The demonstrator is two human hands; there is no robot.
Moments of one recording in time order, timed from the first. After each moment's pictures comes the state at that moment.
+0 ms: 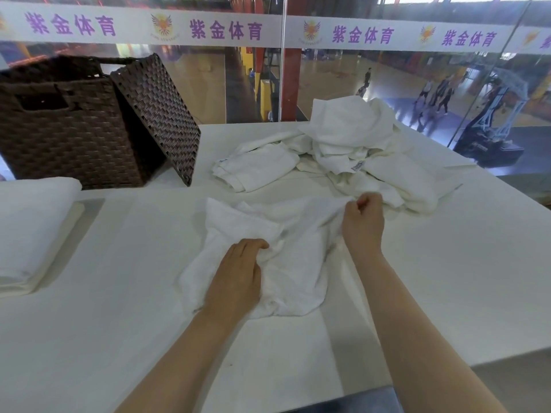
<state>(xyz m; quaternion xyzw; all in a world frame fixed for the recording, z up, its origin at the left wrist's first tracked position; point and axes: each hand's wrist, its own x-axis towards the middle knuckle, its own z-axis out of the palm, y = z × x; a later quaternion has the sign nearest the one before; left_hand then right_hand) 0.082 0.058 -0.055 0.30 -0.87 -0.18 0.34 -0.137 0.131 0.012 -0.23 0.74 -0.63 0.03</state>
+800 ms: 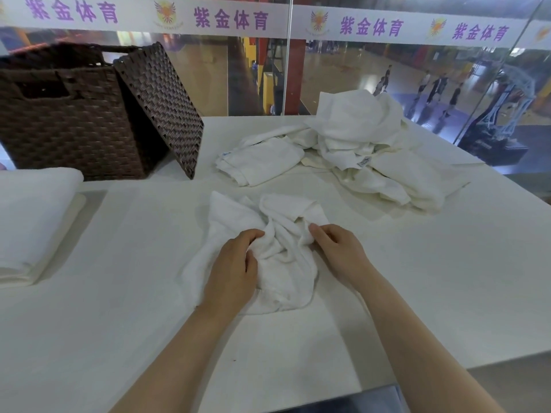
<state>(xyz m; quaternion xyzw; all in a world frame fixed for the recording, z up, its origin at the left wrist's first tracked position) 0.091 0.056 -0.047 0.35 -0.82 -0.29 0.35 -0.110 0.147 -0.020 -0.37 0.79 -0.44 0.23</state>
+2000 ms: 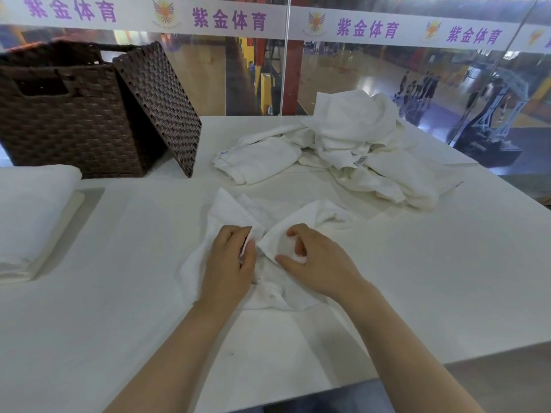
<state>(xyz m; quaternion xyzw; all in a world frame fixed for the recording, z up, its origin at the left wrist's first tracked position) 0.091 0.053 -0.050 0.33 -0.80 -0.25 0.42 -0.064 0.159 0.001 -0.56 0.78 -0.24 0.12</state>
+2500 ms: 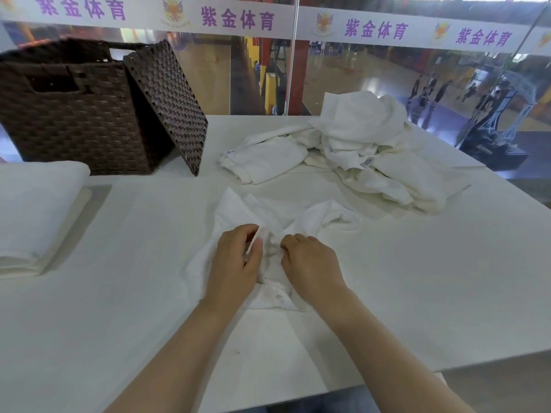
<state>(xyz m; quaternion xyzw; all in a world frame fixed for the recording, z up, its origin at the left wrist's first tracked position) 0.093 0.056 -0.047 0.34 -0.79 -0.30 0.42 -0.040 0.133 -0.023 -0.58 0.80 -0.14 -0.07</state>
